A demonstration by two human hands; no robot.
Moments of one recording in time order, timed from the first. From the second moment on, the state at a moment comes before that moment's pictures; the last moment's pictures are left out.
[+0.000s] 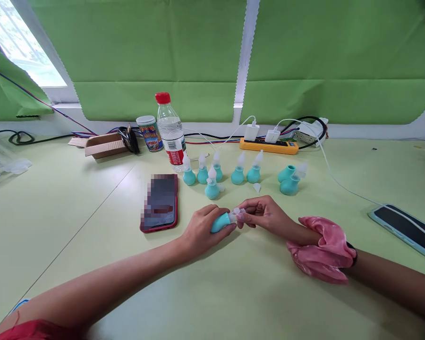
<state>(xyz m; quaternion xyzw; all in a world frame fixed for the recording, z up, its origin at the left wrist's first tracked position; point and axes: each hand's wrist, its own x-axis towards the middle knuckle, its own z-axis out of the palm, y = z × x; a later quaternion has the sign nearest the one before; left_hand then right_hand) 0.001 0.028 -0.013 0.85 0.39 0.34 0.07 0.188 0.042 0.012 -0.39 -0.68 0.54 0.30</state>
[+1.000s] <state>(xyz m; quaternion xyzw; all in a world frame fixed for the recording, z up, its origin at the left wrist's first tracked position) 0.005 0.024 -0.012 0.89 0.36 0.29 0.02 0.180 0.030 0.014 -0.48 -0.52 0.67 0.22</state>
